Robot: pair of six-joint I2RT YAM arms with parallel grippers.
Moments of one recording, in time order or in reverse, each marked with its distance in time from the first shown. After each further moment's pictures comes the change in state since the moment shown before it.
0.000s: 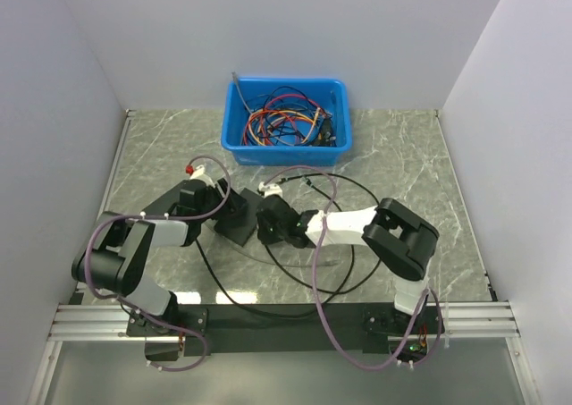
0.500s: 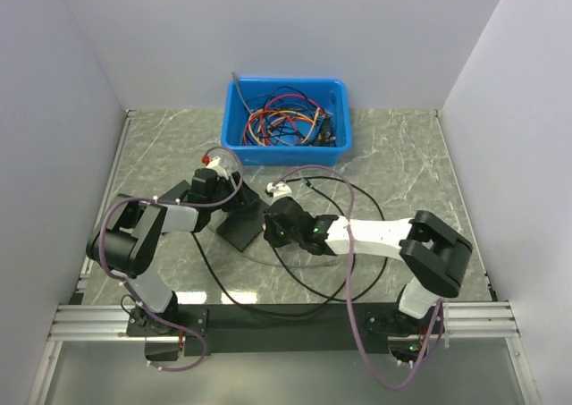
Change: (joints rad) left arm -0.042 0.130 0.148 -0.044 0.091 0.037; right arm 0.039 -0.221 -0.126 -0.031 0.017 -0.031
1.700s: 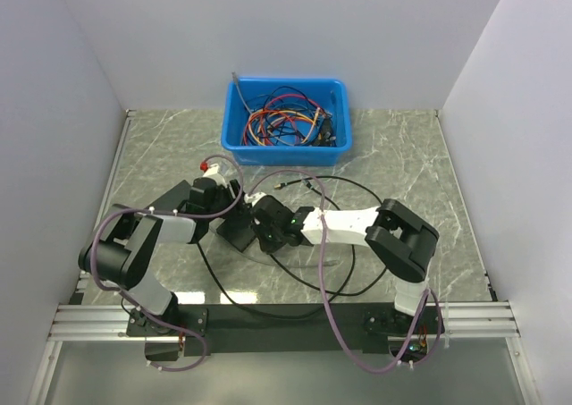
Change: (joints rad) left arm -0.029 -0.079 -0.097 0.035 -0.076 0.053; right arm -0.001 0.202 0.194 -0.209 -0.144 -0.200
